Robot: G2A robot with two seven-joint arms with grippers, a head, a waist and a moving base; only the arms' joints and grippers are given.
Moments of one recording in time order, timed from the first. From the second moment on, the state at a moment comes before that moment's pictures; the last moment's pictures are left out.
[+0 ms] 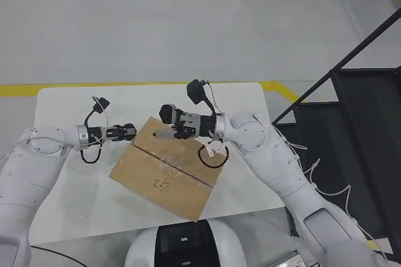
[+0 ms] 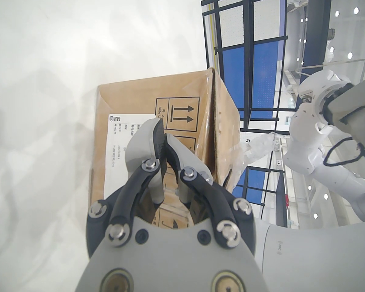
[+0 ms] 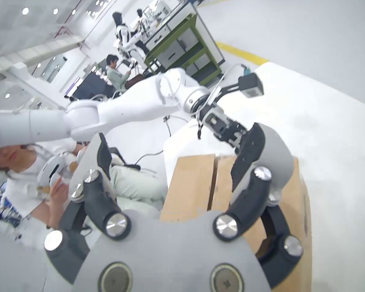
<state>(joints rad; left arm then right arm) 0.74 -1.01 -0.97 -0.92 -0.14 -0.46 -1.10 -0.91 -1.30 1.03 -1.40 -0.09 -0.74 0.81</state>
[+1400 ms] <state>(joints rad) 0.98 -0.90 -1.25 -1.17 -0.13 -0.30 -1.18 -0.79 -1.08 0.56 -1.37 -0.07 -0.90 0.76</state>
